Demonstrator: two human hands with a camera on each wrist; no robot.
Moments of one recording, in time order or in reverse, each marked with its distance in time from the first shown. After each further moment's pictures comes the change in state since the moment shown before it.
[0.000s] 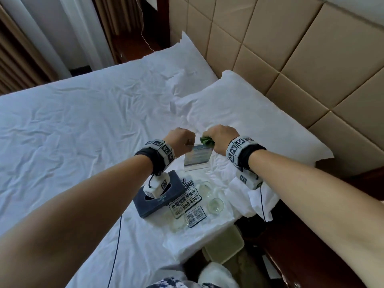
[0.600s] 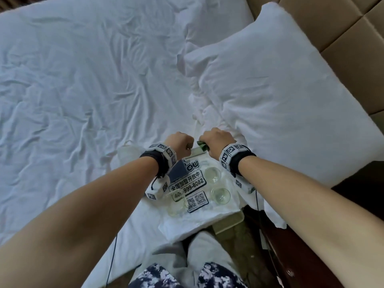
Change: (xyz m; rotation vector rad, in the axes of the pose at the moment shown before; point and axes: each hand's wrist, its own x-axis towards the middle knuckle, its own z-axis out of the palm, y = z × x) left_hand 0.079 -0.104 0.143 -0.036 -0.305 -0.230; right_hand 0.119 0.036 0.161 0.014 -0.251 -0.149
